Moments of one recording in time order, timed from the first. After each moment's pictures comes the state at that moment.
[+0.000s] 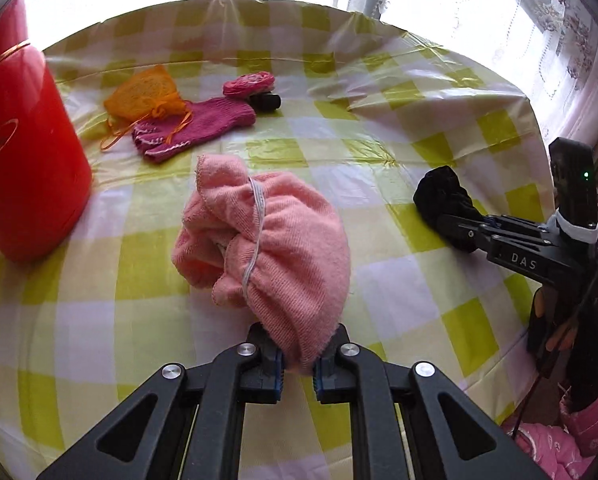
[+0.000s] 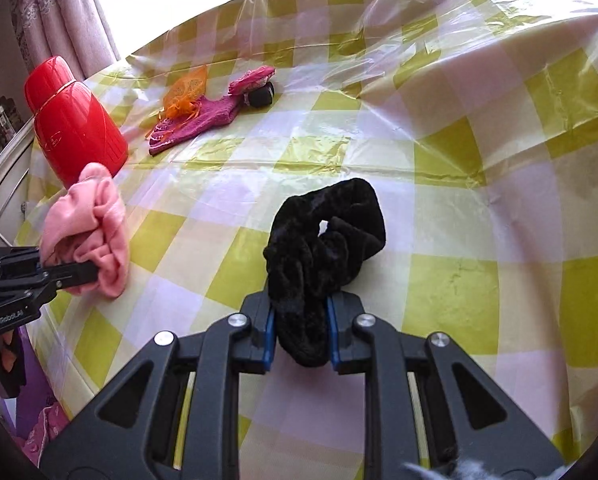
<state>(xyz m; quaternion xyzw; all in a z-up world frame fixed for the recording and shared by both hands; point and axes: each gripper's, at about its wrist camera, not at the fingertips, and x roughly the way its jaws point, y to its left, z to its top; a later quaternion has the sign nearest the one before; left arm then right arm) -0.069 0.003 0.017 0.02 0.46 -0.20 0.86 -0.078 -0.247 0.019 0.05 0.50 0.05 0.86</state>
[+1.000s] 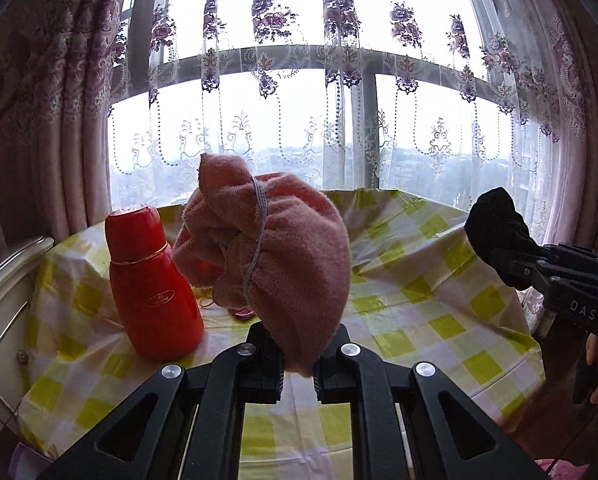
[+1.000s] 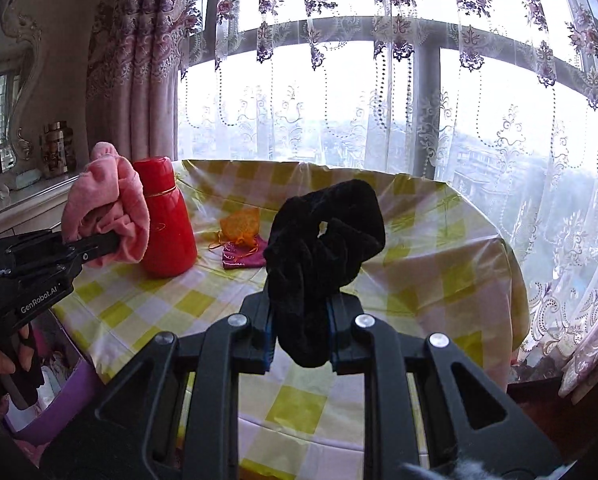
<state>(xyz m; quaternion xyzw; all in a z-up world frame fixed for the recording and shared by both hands) -0.198 0.027 0.160 0.06 0.18 -0.14 0.97 -0.198 -0.158 0.201 -0.04 0.28 0.02 0.96</state>
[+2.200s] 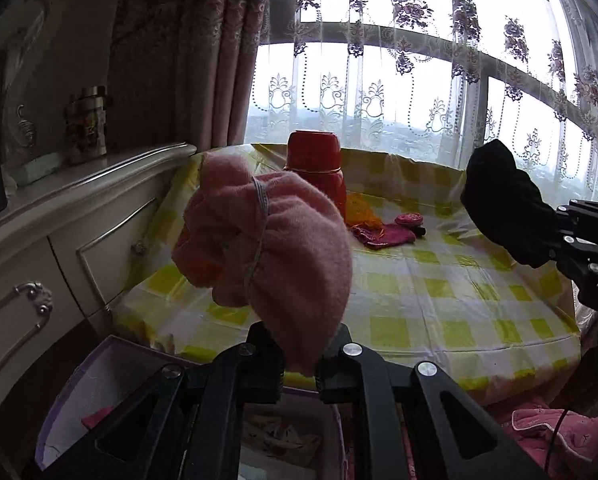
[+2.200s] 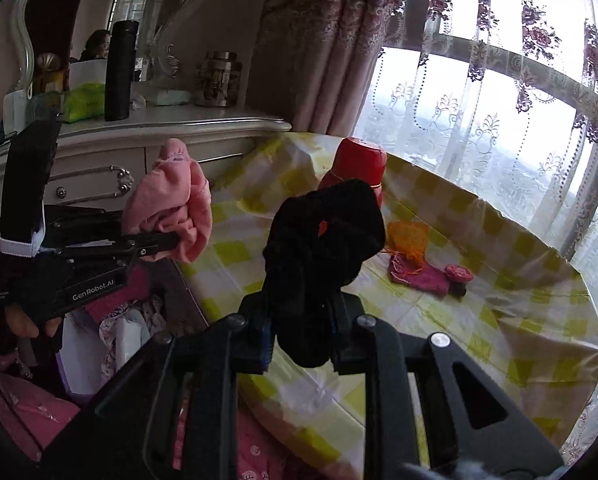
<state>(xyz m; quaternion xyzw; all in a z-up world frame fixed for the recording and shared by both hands) -0.283 0.195 0.128 -0.02 0.25 0.03 0.97 -0.215 0.036 0.195 -0.17 0.30 0.28 0.89</state>
